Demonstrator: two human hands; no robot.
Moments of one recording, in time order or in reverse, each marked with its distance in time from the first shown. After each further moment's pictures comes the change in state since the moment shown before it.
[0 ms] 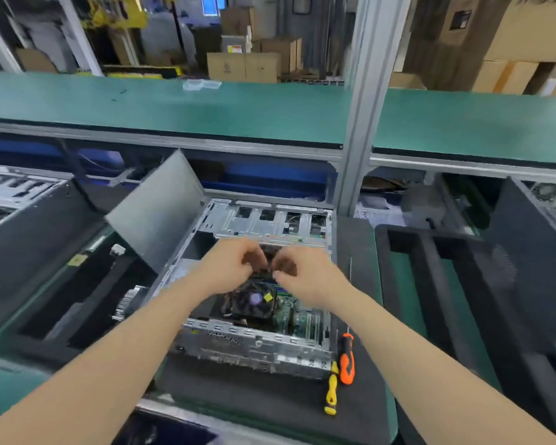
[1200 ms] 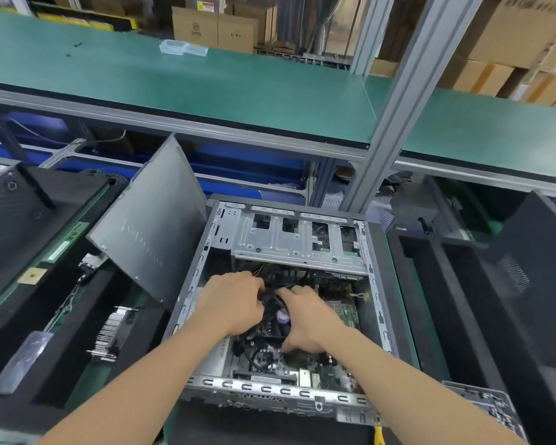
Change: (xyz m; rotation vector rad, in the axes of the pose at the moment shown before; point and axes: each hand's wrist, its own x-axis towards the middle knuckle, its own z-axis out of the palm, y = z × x) left_hand 0.050 -0.112 0.020 0.431 -0.114 0.052; right_hand 0.082 0.016 0.114 -0.369 -0.334 0.227
